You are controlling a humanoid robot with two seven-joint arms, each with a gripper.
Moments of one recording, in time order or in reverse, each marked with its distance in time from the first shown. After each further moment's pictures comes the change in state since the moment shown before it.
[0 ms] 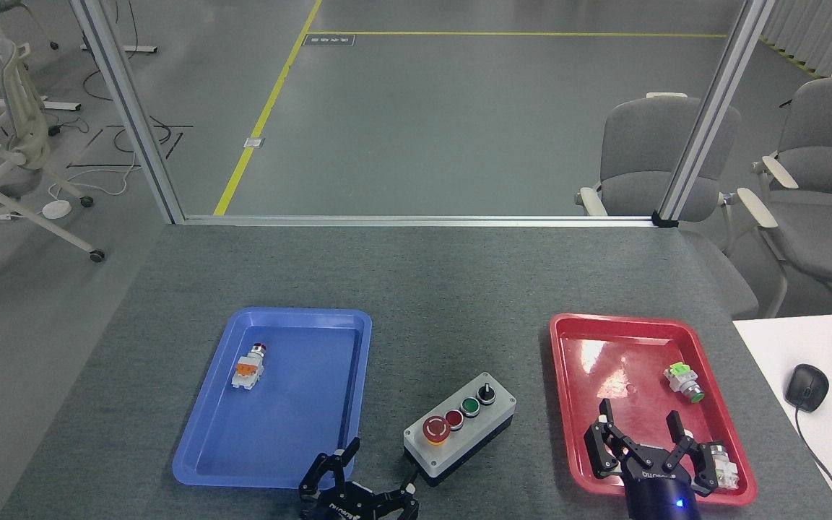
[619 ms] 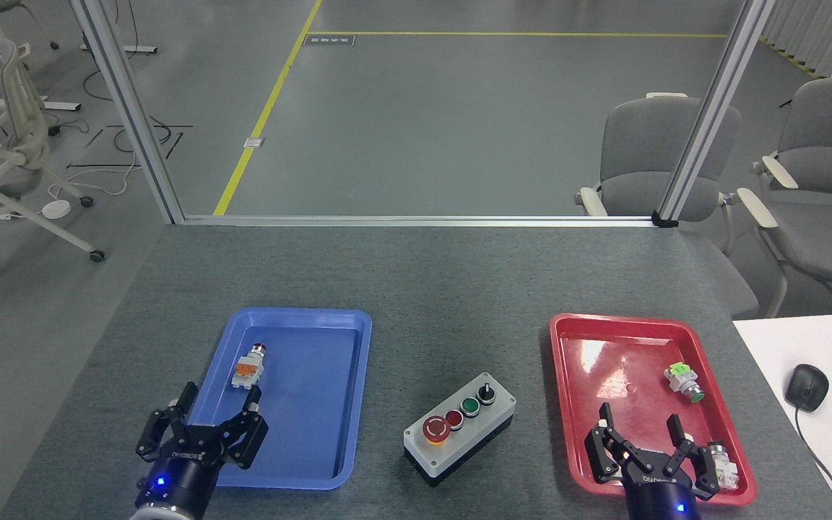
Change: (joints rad) left arm 0.050 0.052 0.562 -0.098 0.099 -0.171 -0.001; right arm 0.014 -0.006 0.006 -0.007 0.002 -0.003 -0.001
